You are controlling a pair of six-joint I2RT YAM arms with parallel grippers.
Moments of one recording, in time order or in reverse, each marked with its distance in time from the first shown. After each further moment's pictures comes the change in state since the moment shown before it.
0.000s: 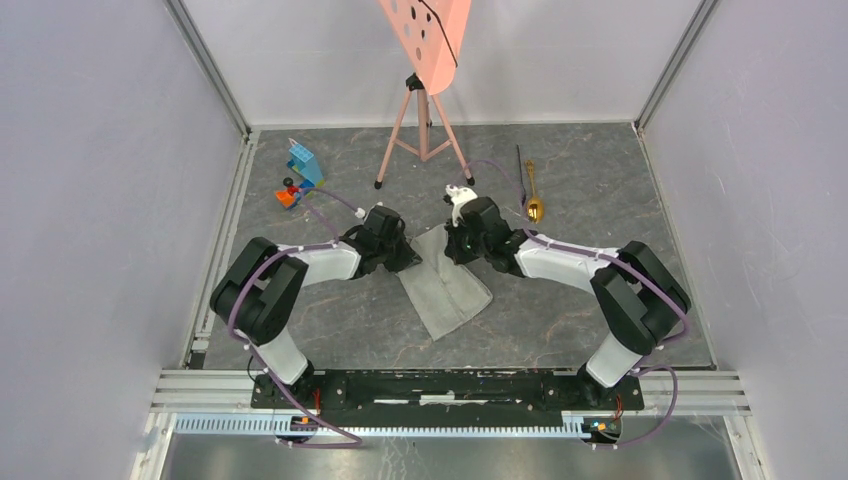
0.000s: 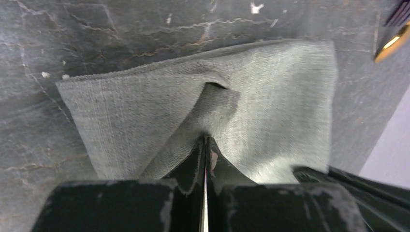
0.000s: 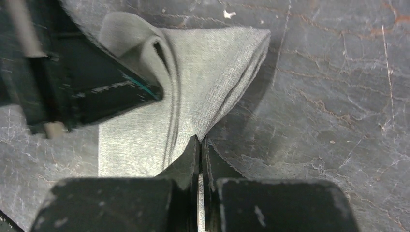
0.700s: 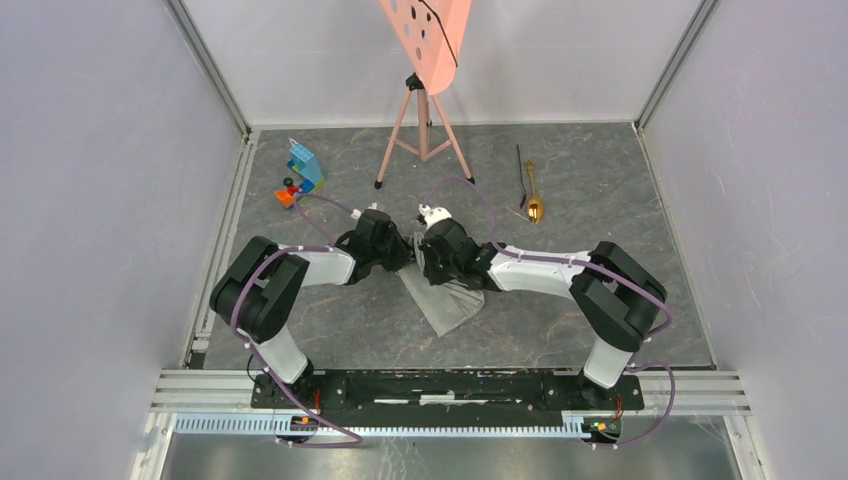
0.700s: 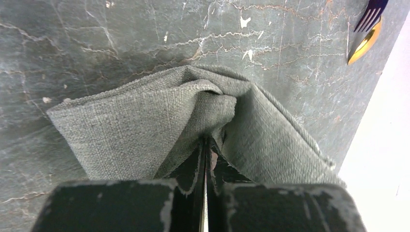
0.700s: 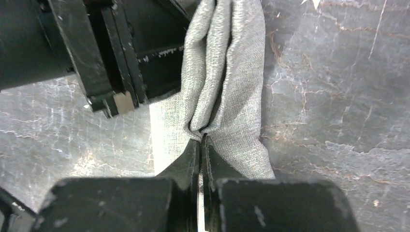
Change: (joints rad) left arm 0.048 0.034 -0.078 0.188 0.060 -0.001; right arm 0.224 0.095 0.135 -0.139 0.200 0.151
